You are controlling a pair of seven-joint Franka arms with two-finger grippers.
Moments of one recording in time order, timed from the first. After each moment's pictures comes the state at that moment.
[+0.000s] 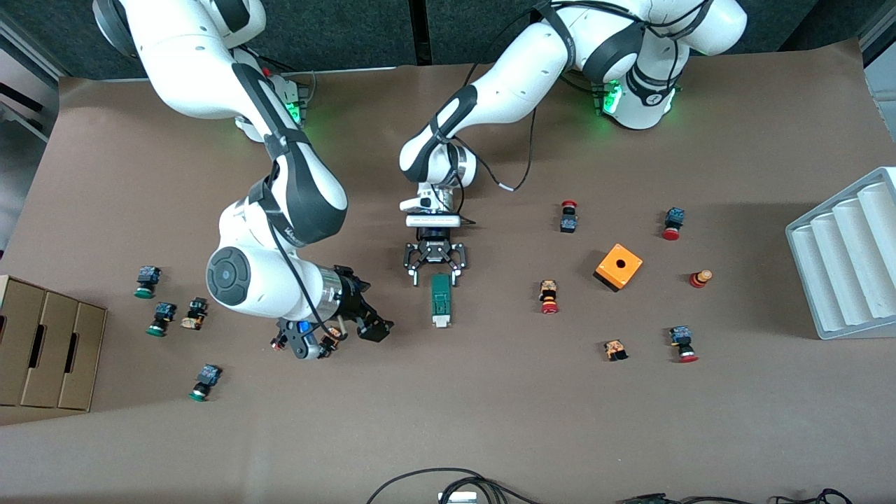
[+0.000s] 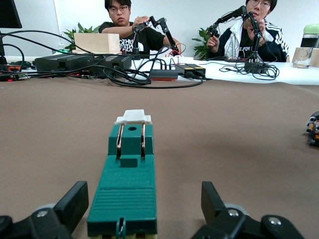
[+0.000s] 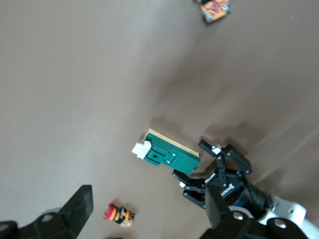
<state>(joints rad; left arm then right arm) -0.97 1.00 -0.14 -1.59 1.95 1.98 -2.59 0.48 0.59 -0.08 -1.36 0.45 1.96 1.35</state>
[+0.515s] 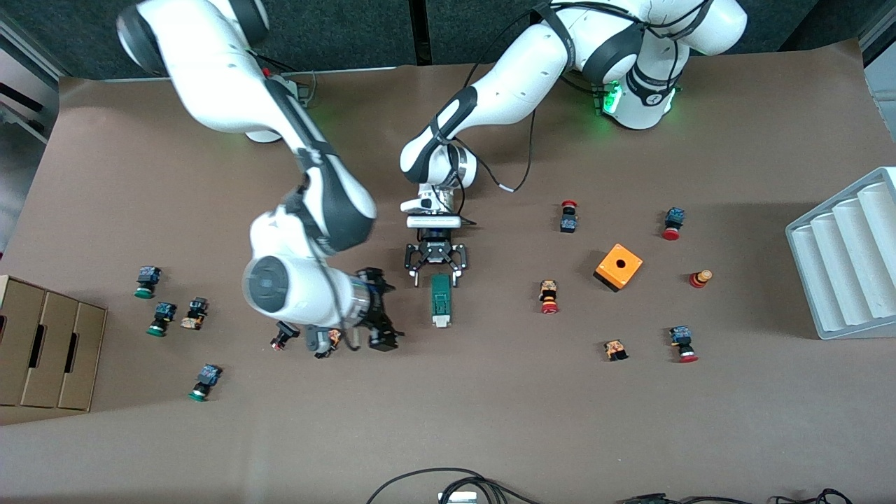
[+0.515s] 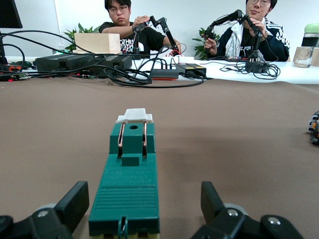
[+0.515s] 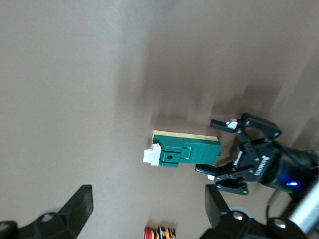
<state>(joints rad) -0.97 1.00 -0.14 -1.58 1.95 1.98 -2.59 0.59 0.74 -0.15 -1.23 0.45 1.96 1.74</state>
